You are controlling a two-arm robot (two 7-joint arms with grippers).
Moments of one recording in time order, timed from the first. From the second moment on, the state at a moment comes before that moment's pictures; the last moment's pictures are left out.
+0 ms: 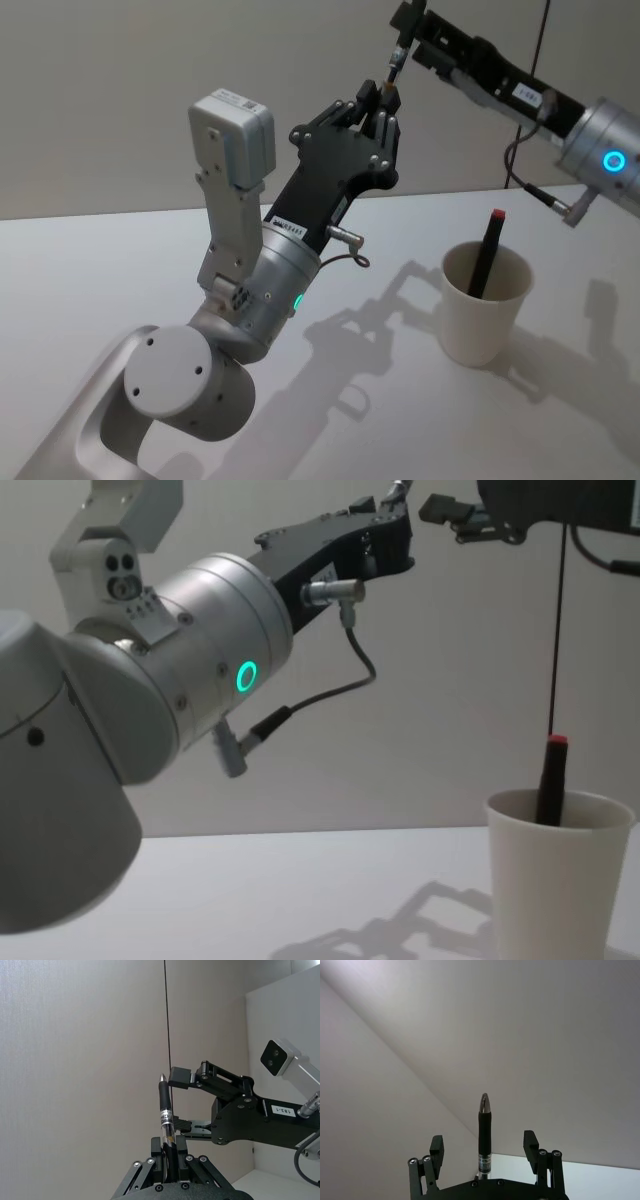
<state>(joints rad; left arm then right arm) -0.23 0.20 0.46 -1.73 -0.32 -0.15 -0.08 0.48 0.36 -0.32 -1.64 1.36 0.48 0.24</state>
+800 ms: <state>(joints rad) -0.23 0.20 0.46 -1.73 -0.32 -0.15 -0.08 0.50 0.32 -0.36 -1.60 1.37 0.43 0.22</state>
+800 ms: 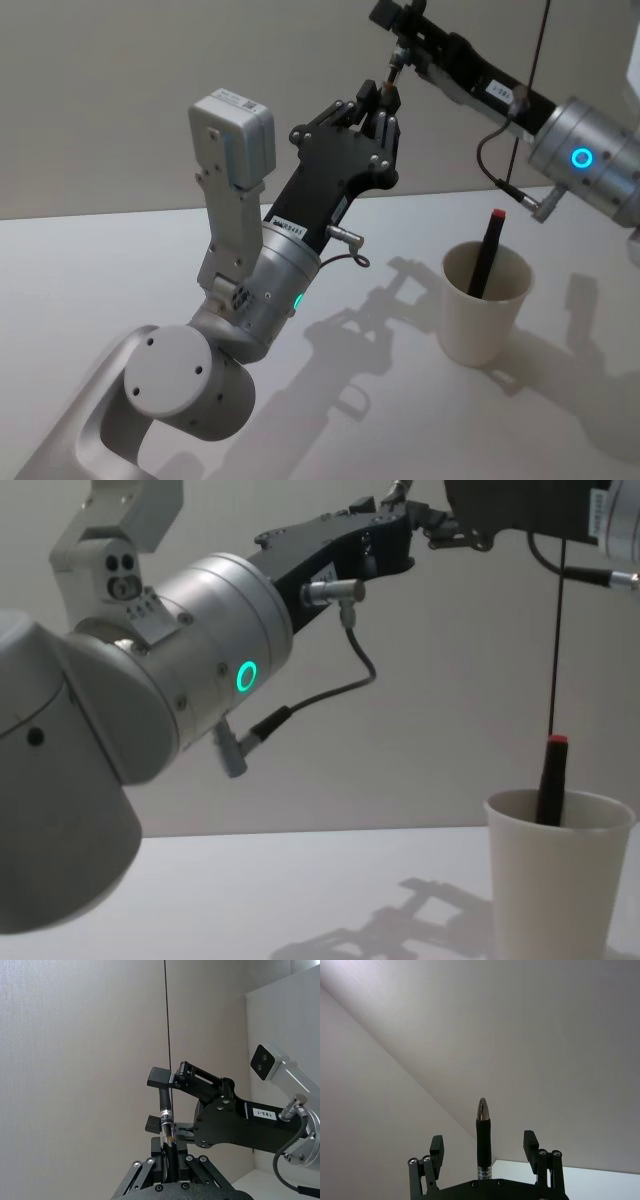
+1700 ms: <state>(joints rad) -0.23 0.20 0.46 -1.73 -0.32 -0.15 -0.08 0.51 0.32 -0.38 -1.61 1.39 0.42 0.22</state>
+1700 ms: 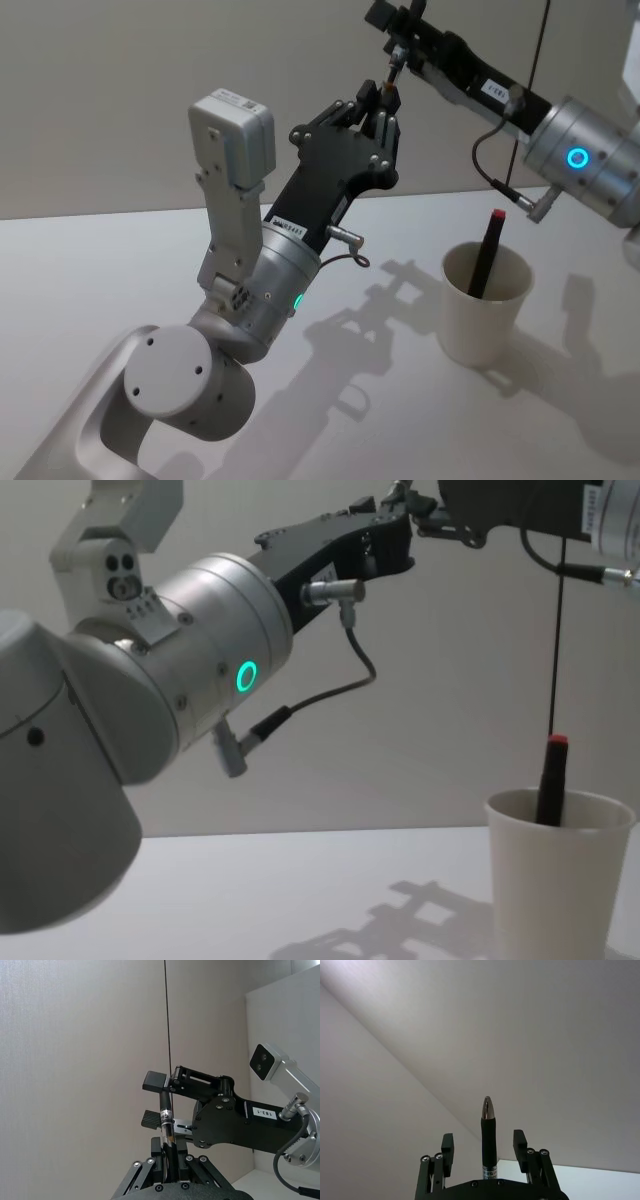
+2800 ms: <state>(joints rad) -0.23 0.20 0.46 -1.73 -0.32 -0.15 -0.08 0.51 0.32 -0.38 -1.61 1.39 0.42 0.22</state>
